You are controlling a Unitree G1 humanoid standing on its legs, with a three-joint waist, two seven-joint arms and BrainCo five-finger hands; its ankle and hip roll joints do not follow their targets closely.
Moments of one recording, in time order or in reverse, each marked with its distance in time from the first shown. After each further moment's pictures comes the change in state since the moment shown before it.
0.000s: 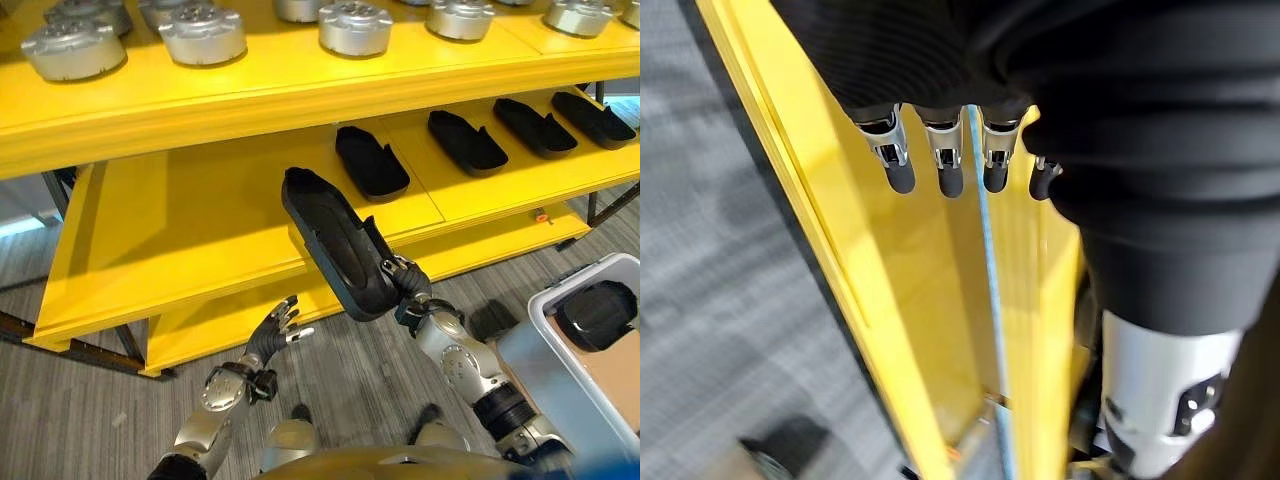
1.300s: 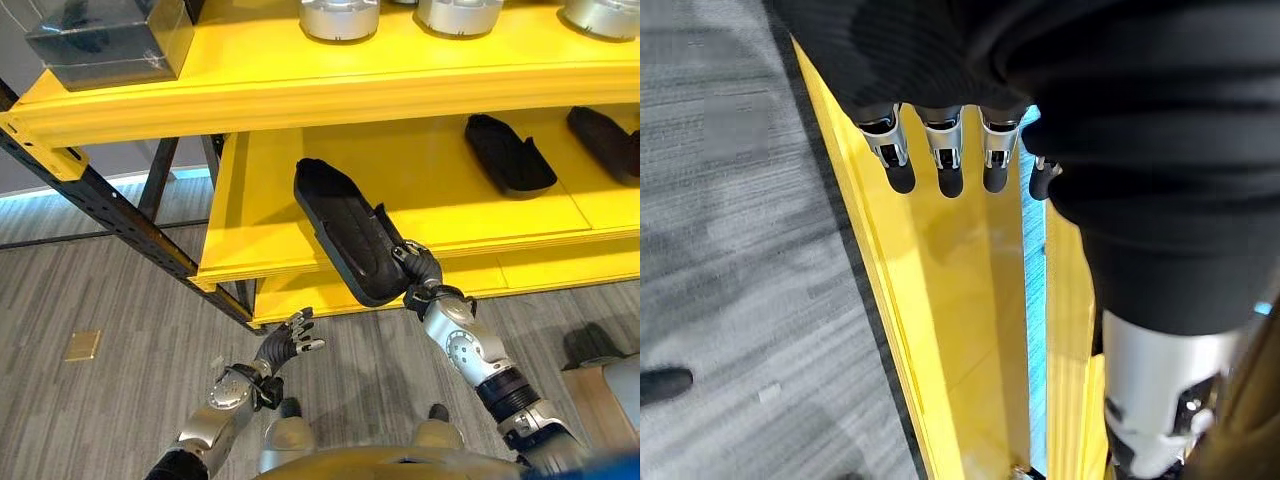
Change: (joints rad) left arm 0.058 0.015 -0.088 0.031 -0.050 0.051 -0.064; right arm -0.136 0.018 -0.086 0.122 -0.068 -0.011 -0.029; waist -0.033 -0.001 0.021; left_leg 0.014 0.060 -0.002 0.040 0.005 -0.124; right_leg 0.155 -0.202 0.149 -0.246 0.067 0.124
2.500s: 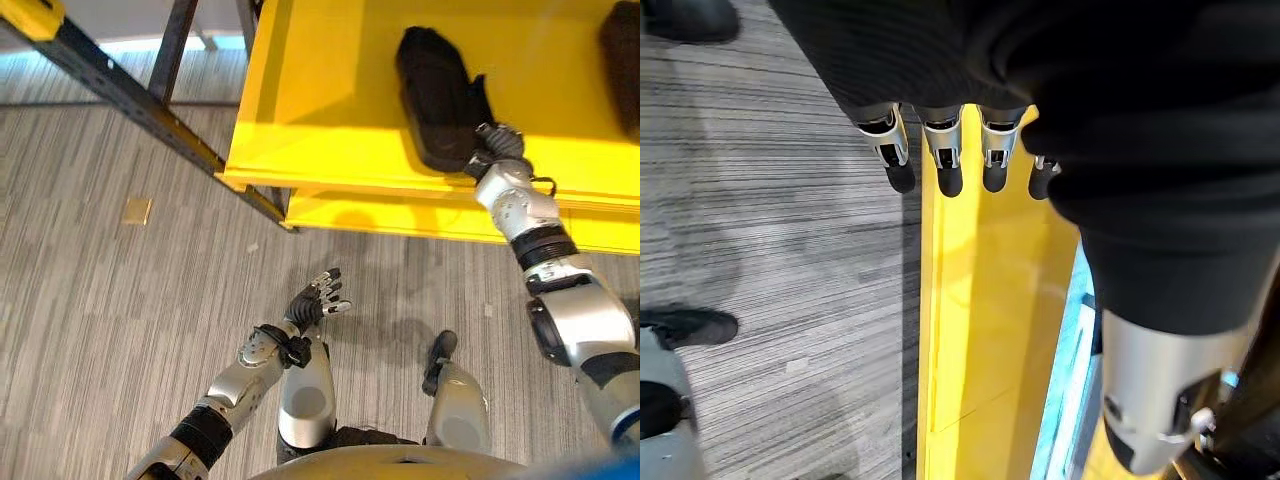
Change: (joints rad) left arm -0.203 0.012 -0.118 -0.069 -0.097 0.020 0.082; right arm -0.719 -0.210 -0.197 0.537 0.060 0.001 -0.246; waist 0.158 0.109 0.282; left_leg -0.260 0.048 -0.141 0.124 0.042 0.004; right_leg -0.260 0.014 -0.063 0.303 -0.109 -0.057
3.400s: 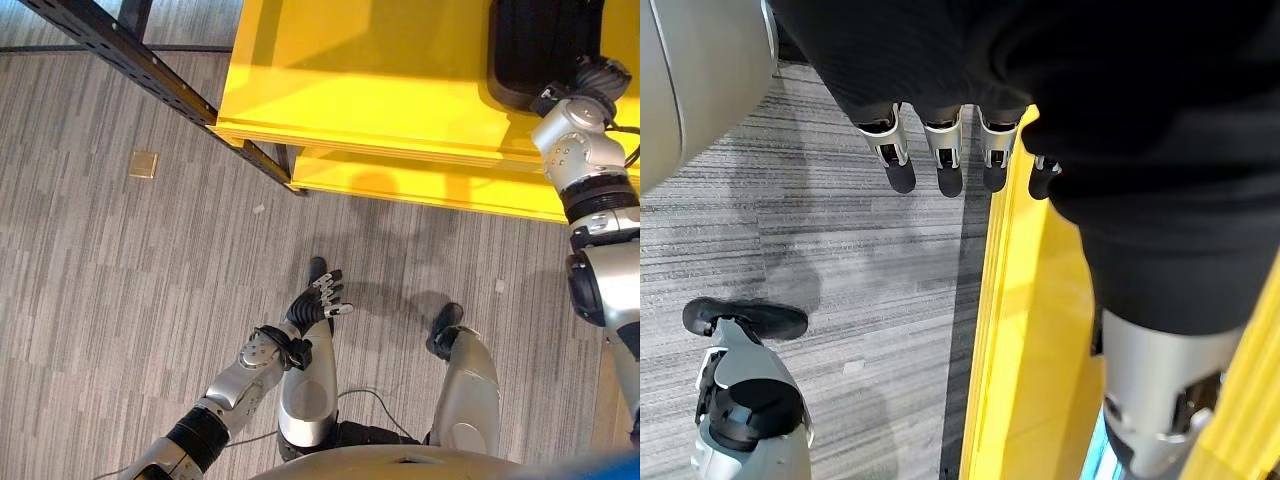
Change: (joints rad) left arm 0.004 0.027 -0.017 -0.070 -0.010 0.008 0.026; right arm -0.234 -0.170 0.029 0.192 -0.044 -0.073 -0.178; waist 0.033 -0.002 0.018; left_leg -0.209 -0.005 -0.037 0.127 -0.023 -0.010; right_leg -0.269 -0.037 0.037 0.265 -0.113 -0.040
